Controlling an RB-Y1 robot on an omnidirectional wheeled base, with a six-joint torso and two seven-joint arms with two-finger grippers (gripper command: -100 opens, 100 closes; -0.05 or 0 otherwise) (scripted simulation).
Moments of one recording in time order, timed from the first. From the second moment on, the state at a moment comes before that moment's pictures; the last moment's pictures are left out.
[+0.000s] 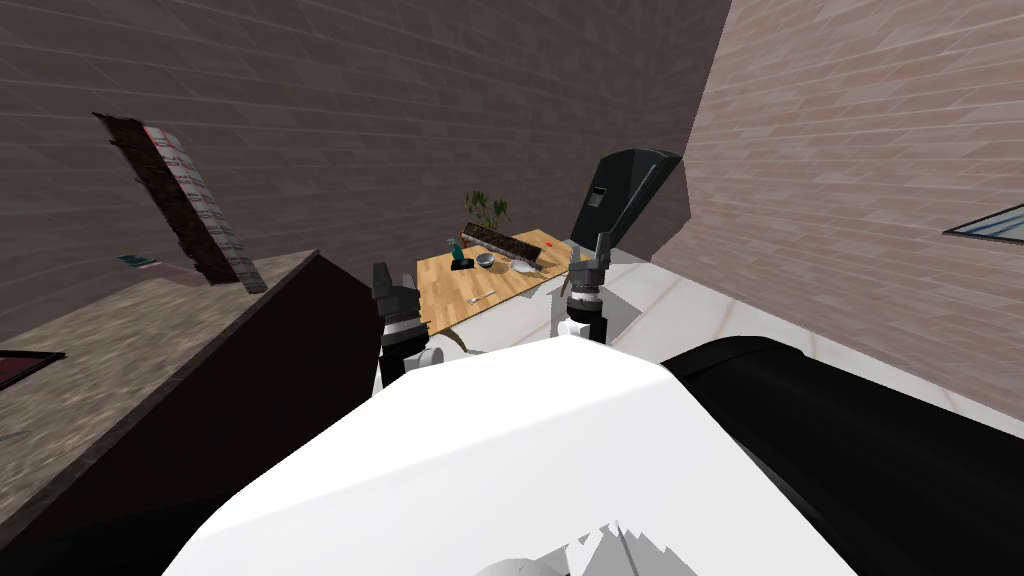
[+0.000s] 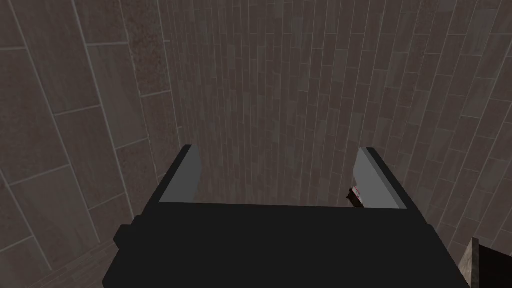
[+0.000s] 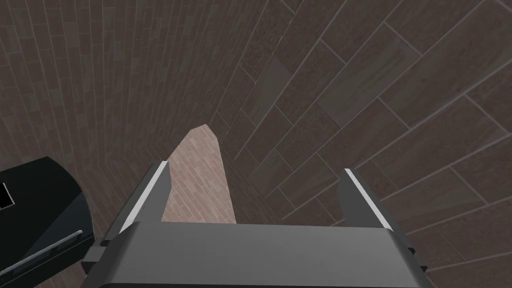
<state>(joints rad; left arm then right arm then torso) 0.48 0.00 -0.06 -2.28 -0.01 -0.36 -0.11 0.50 0.00 0.04 -2.31 -0.12 -0.55 0.12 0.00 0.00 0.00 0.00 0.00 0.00</state>
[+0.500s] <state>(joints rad) 0.42 0.10 -0.03 -2.22 0.01 -0.25 -0.10 0.50 0.00 0.04 -2.31 -0.12 -0.55 0.12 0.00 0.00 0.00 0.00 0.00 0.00</state>
